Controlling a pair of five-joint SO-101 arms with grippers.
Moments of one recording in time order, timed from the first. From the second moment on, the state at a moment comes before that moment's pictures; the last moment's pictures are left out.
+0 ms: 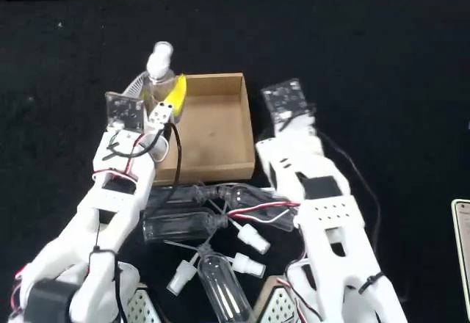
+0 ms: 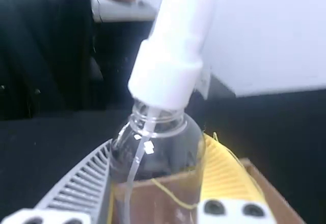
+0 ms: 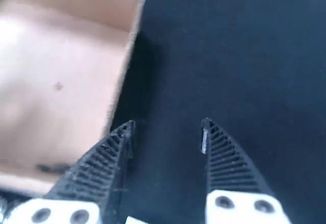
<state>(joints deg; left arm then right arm) 5.2 -25.9 71.8 -39.3 -0.4 -7.1 -44.1 68.6 26.2 10.1</state>
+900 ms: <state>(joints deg) 3.4 17.6 56.1 -67.6 0.1 -3.3 -44.2 74.2 17.5 7.3</state>
